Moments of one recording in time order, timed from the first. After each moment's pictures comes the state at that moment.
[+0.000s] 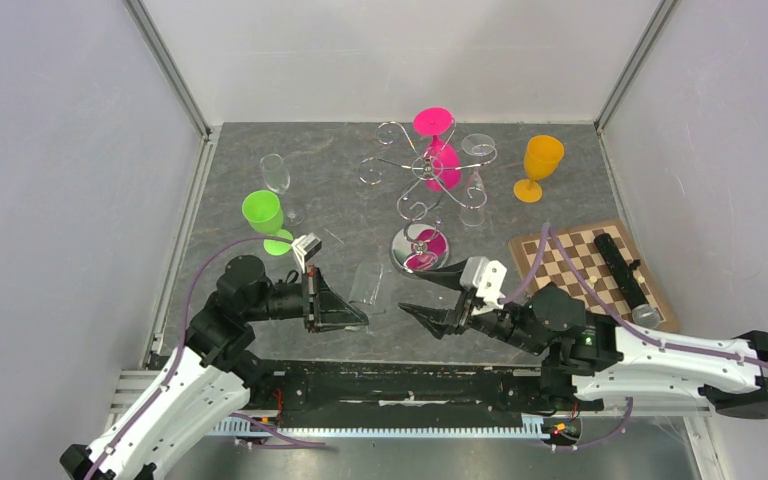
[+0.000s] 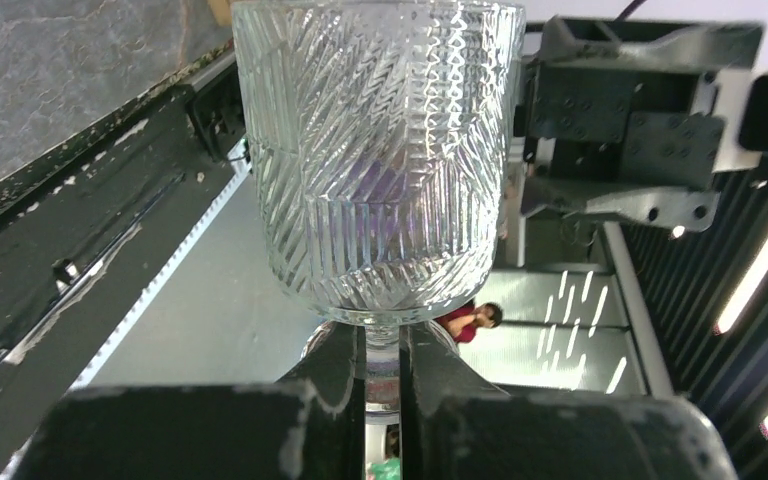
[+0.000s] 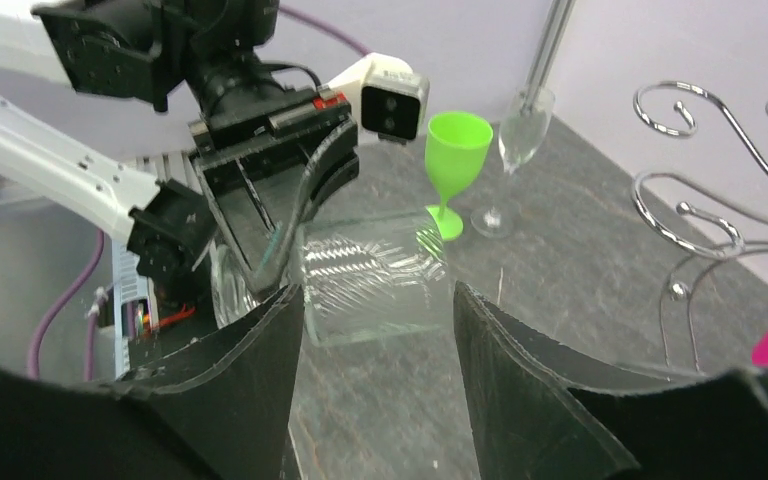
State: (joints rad) left arm -0.59 0.50 0.54 -0.22 0.81 -1.29; right arm 1.38 0.72 0.71 0.15 0.23 -0.14
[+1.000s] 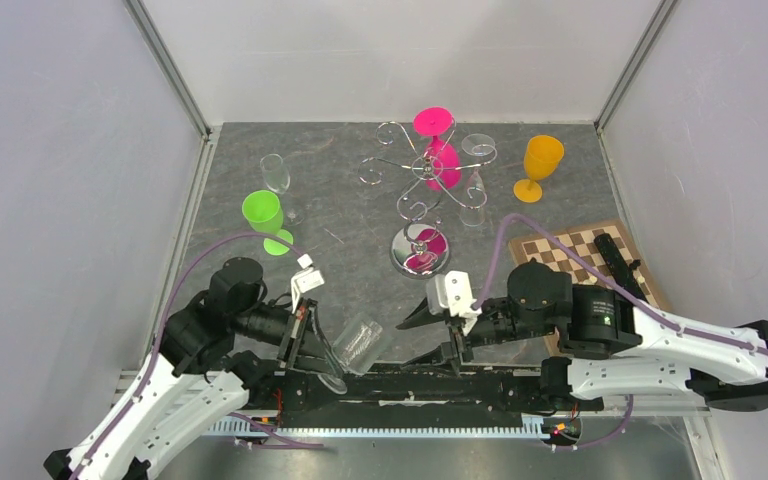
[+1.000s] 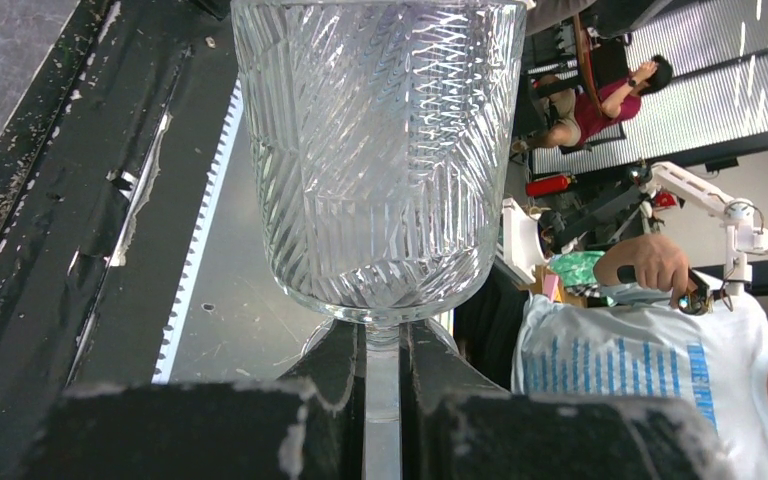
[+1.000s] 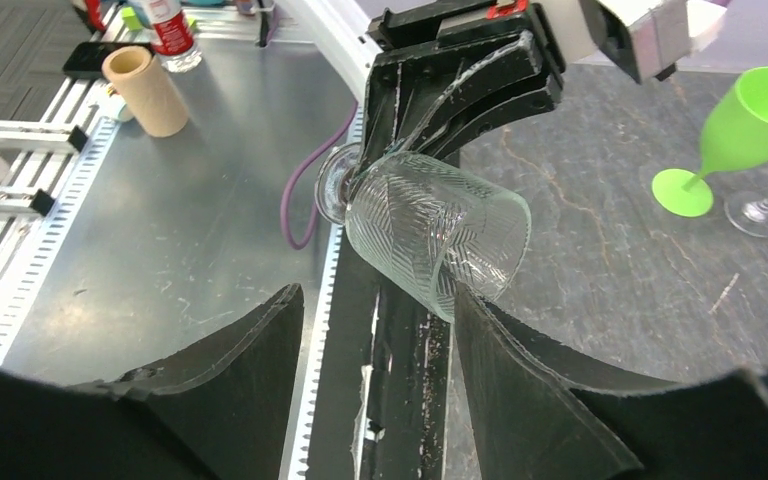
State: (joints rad) left arm -0.65 0.52 0.76 -0.77 1.07 -0.52; right arm 1.38 0.87 1.11 -0.42 -0.26 -0.05
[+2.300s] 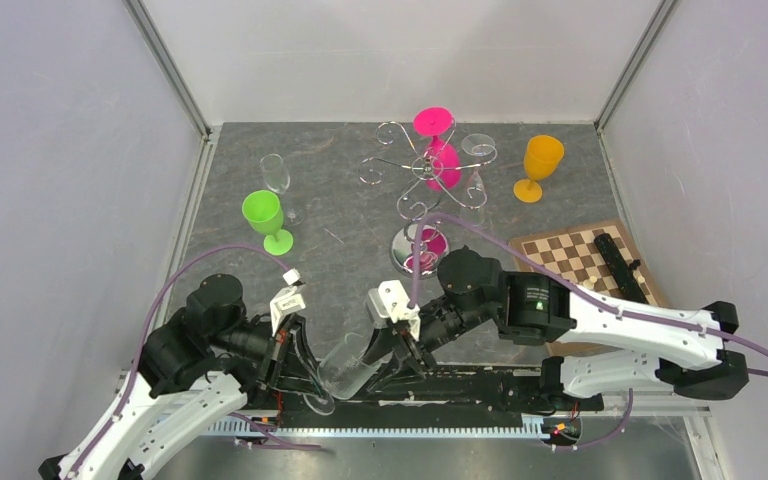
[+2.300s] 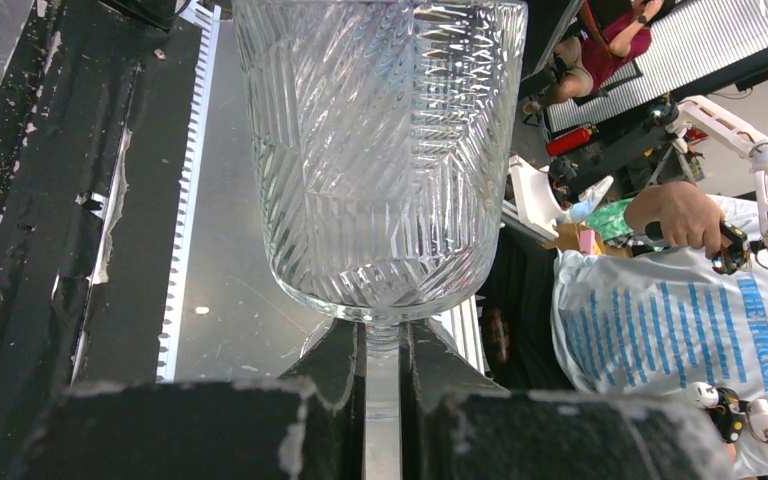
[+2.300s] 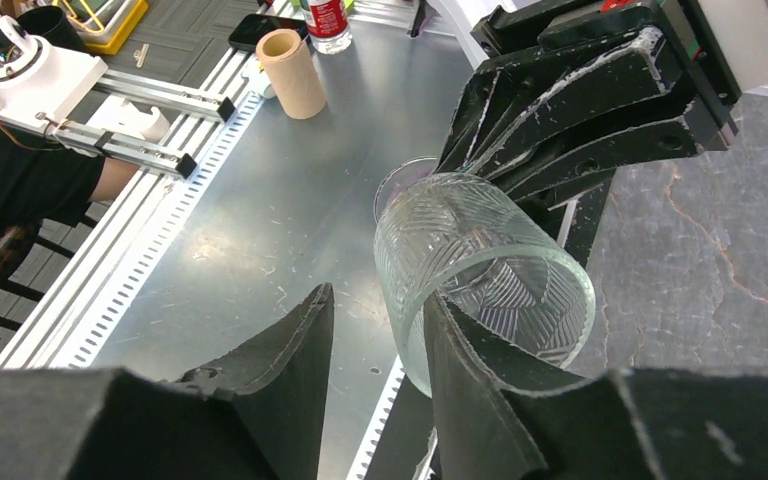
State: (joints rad) left arm -0.73 0.39 0.78 -0.79 1.09 -0.47; right arm 1.36 1.13 1.24 -0.37 -0.63 -0.04
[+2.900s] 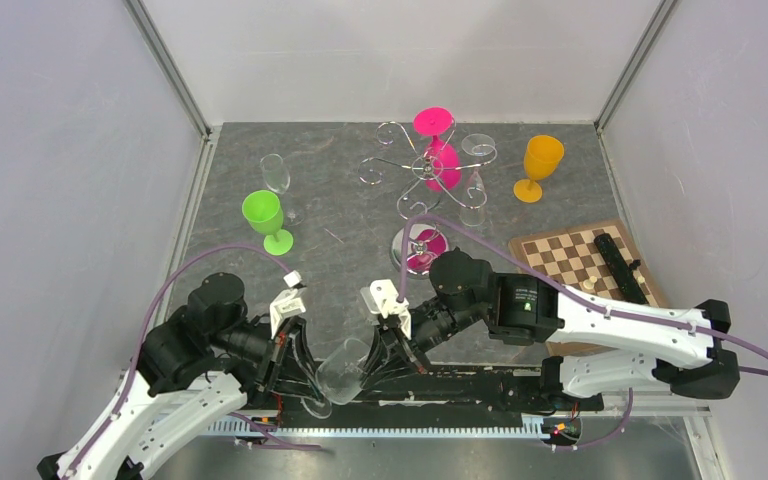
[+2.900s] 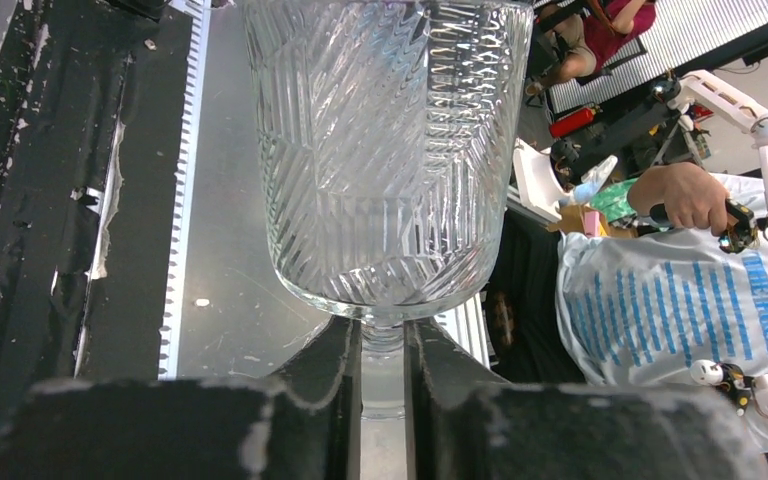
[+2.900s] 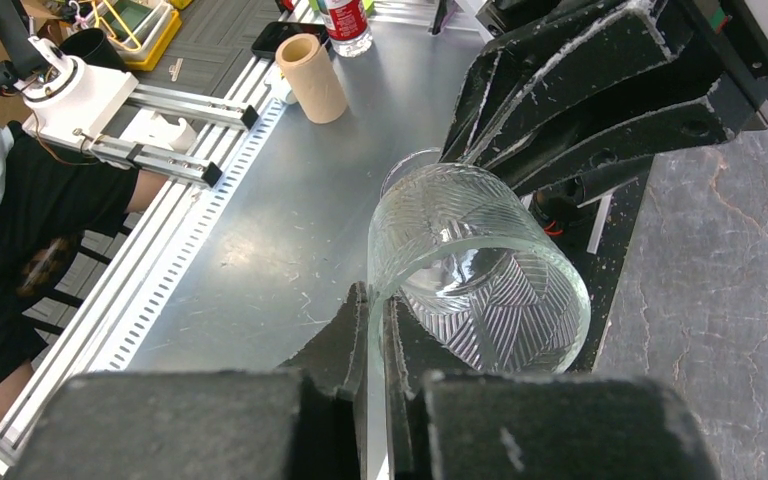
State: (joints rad) left arm -0.74 0.40 0.80 -0.84 1.10 -0.42; right arm 1.35 1.17 1.20 -0.30 -0.68 0.04
